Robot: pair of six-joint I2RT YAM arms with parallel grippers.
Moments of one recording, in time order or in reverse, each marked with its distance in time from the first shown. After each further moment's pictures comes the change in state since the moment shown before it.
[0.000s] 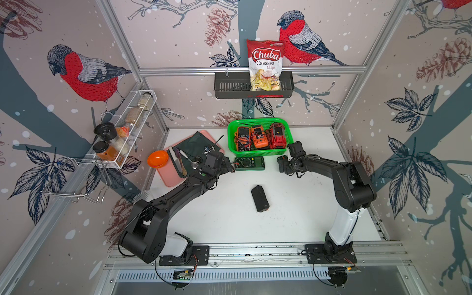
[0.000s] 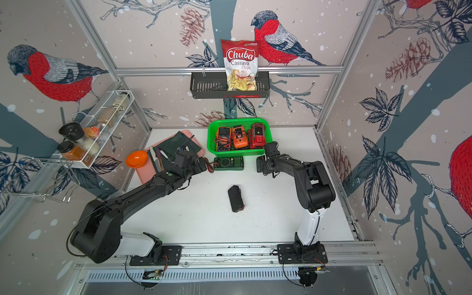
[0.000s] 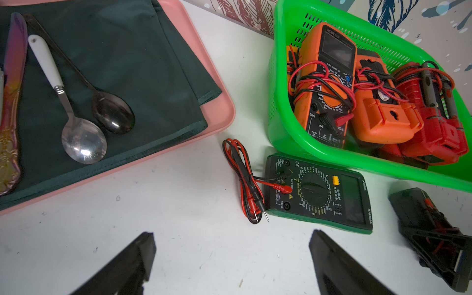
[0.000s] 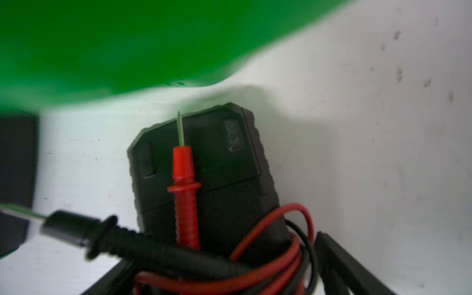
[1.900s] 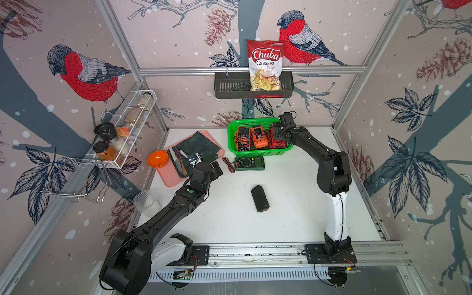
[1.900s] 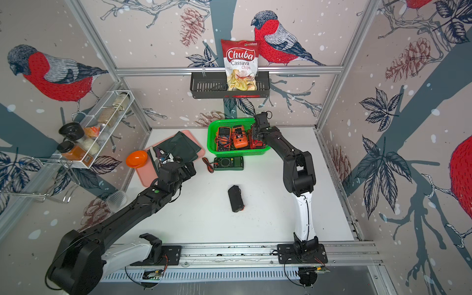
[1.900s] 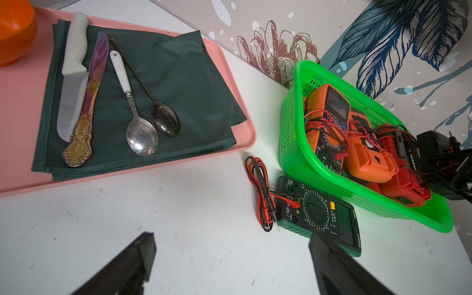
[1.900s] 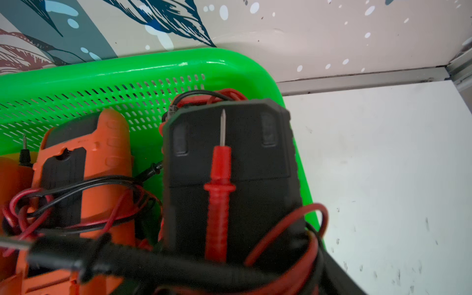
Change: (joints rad) left arm 0.040 -0.277 -0.240 0.113 -0.078 -0.093; right arm 0.034 0.314 0.773 -0.196 0.200 0.101
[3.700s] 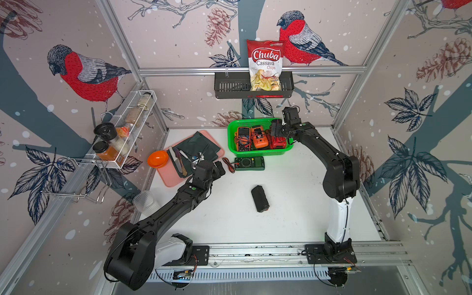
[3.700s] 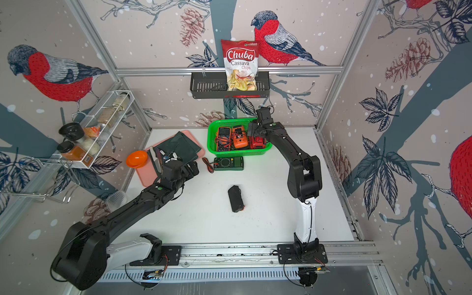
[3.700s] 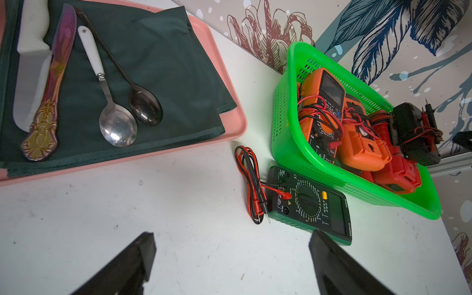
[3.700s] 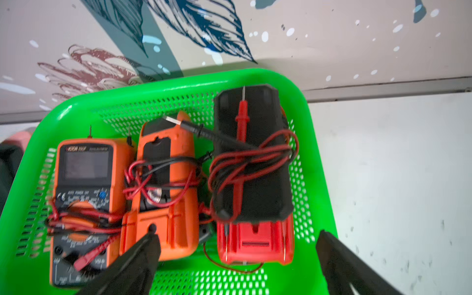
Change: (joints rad) left arm 0.000 0.067 0.025 0.018 0.066 -0.016; right arm 0.019 -0.161 -0.052 -0.080 -0.131 0.002
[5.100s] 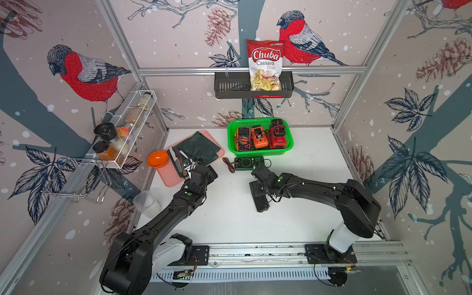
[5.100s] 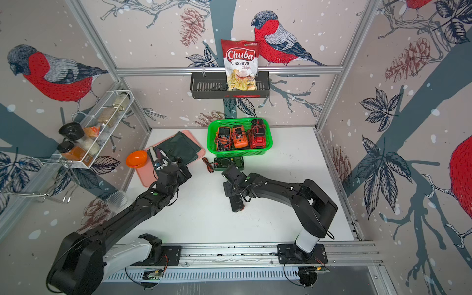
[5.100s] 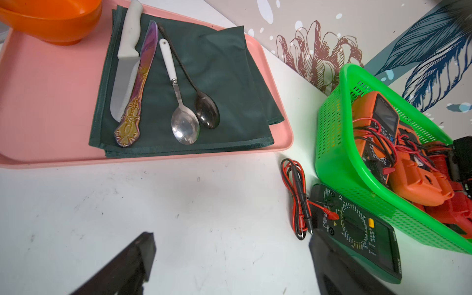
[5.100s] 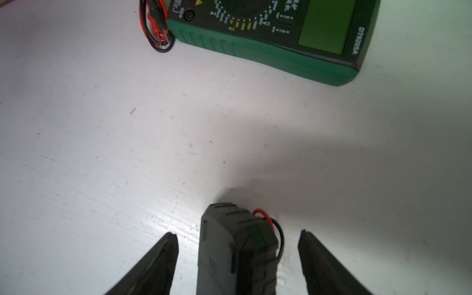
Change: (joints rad) left arm 0.045 -0.086 -0.089 -0.053 -0.124 -0.052; right arm 0.556 -0.360 -0.797 0.154 0.043 0.230
